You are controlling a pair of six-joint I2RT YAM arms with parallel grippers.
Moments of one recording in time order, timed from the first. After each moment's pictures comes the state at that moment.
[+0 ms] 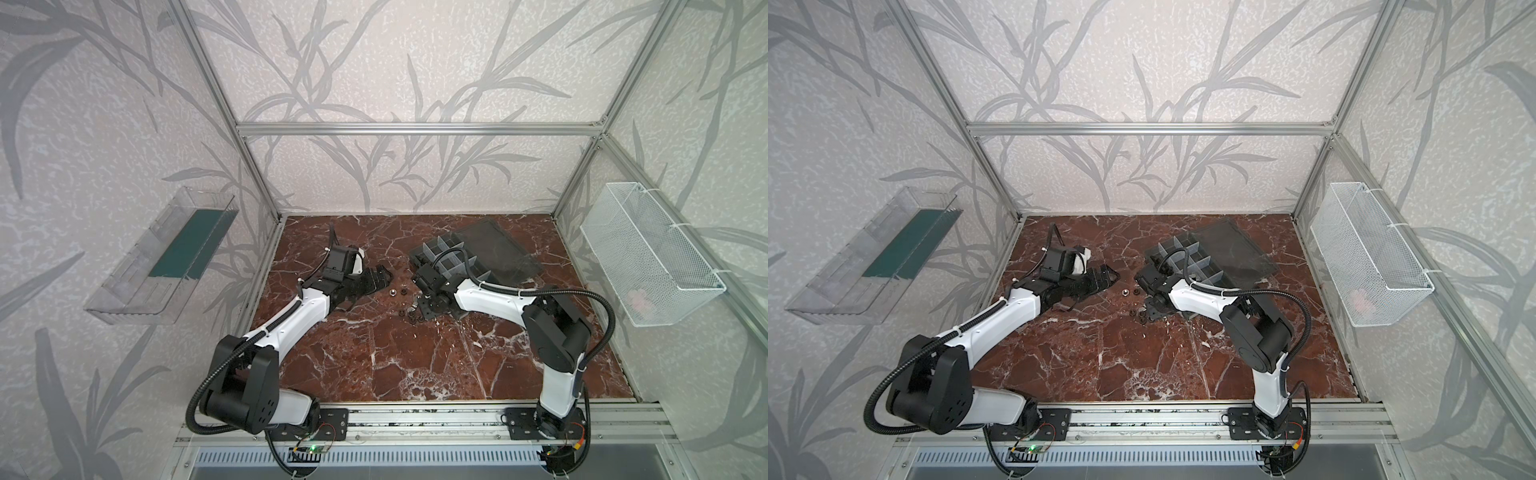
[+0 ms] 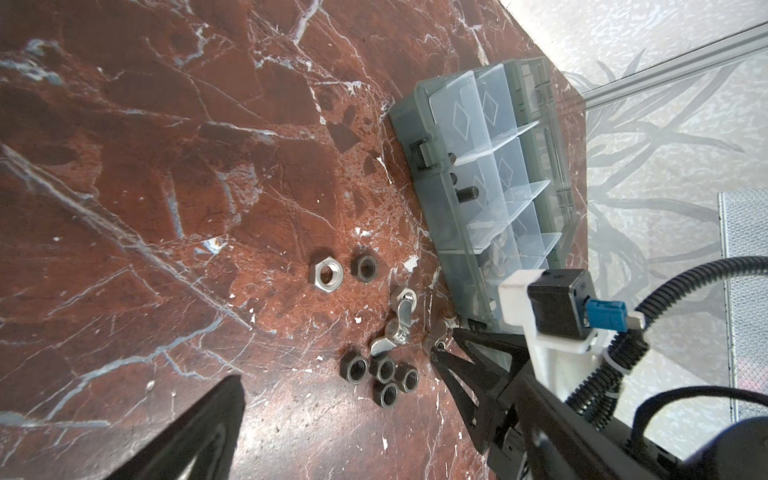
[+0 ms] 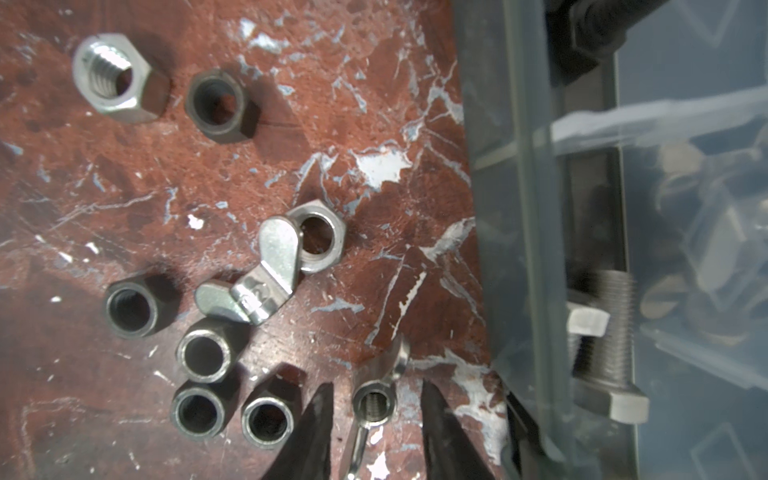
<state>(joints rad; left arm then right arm) -0.29 1.40 0.90 -0.29 0.36 -0.68 0.79 1.91 1.28 -0.59 0.18 0.39</state>
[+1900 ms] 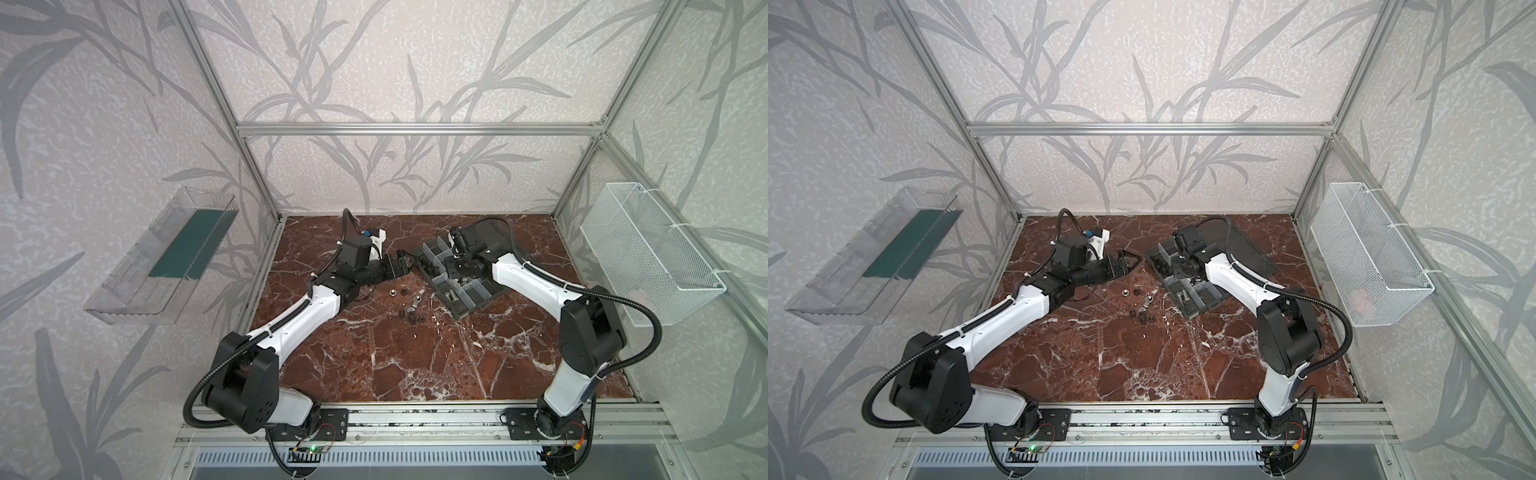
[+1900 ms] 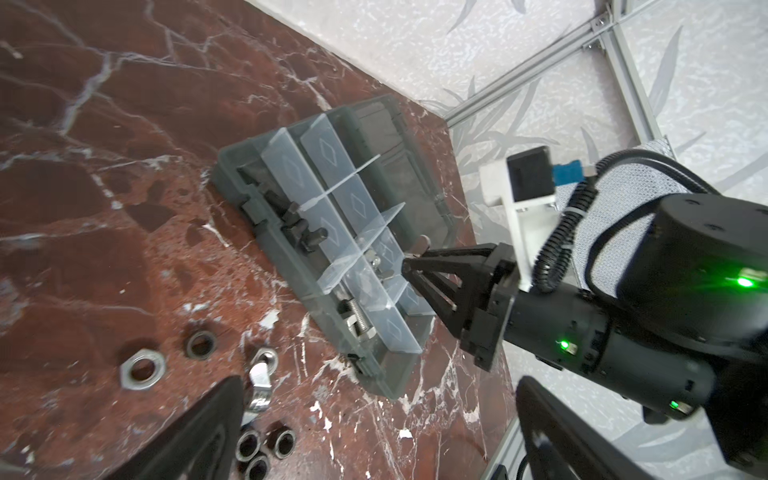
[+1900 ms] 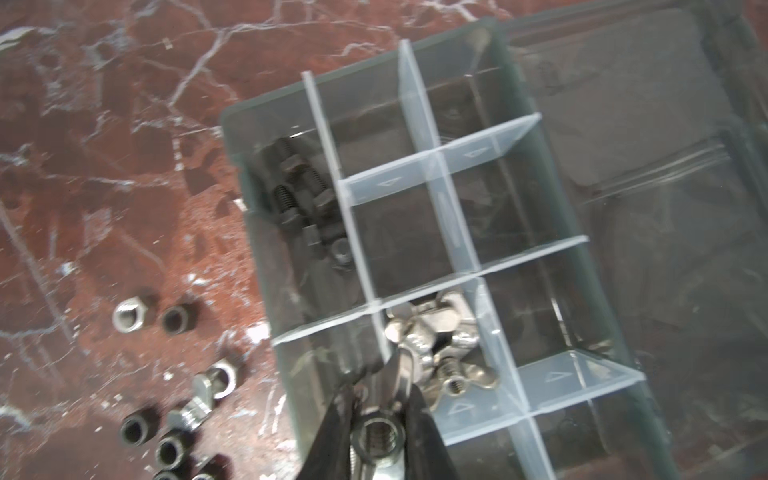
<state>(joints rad) -0.44 1.44 1.01 -0.05 0.41 -0.73 0.49 1.77 1.37 -0.56 0.12 0.26</state>
